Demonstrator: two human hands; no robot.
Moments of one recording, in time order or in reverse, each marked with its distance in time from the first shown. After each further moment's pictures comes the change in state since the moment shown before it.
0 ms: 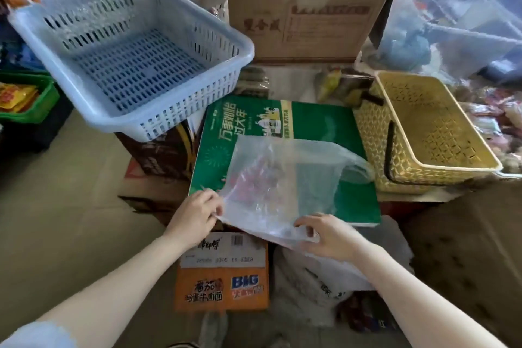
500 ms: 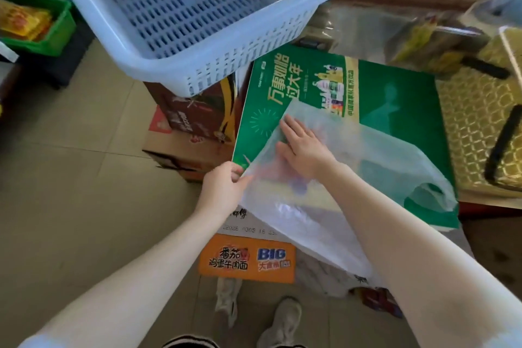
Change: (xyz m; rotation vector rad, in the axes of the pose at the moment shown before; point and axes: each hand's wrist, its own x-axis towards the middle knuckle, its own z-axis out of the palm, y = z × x) left_hand 0.011 -0.029 0.003 -0.500 0.028 -0.765; right_hand 0.192 -0.072 0.011 -0.125 0.116 -0.042
